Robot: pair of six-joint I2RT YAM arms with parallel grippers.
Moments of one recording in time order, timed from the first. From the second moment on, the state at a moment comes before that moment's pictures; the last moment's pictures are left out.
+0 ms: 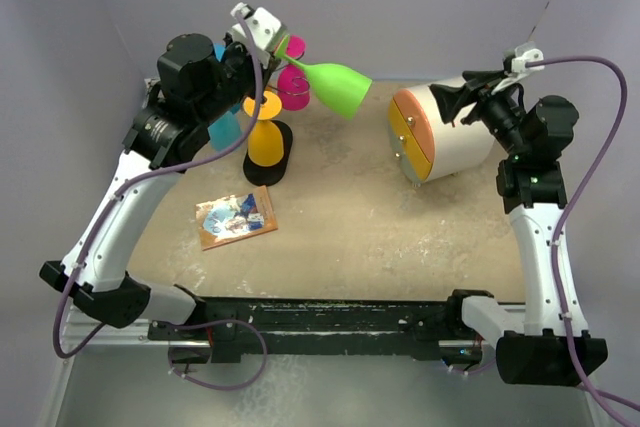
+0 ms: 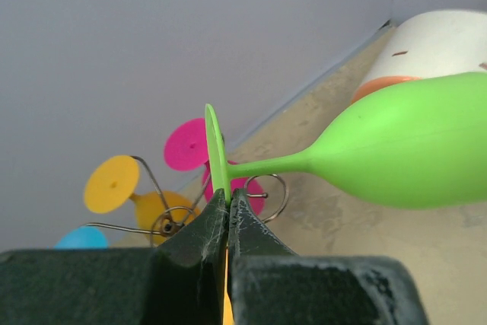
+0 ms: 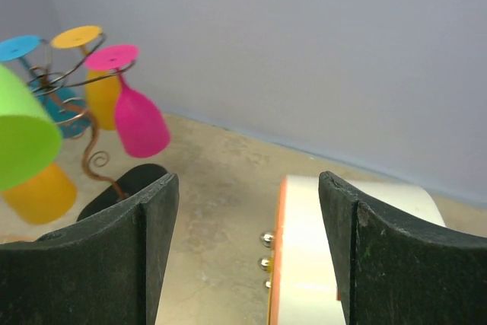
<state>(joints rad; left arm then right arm) -0.56 1.39 1.85 -0.51 0.02 0.27 -0.06 1.04 1.20 0.00 -0.51 0.13</state>
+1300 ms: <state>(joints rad) -0.66 1.66 1.78 -0.28 -0.18 1.03 -0.08 1.06 1.18 0.00 -0.40 0.14</state>
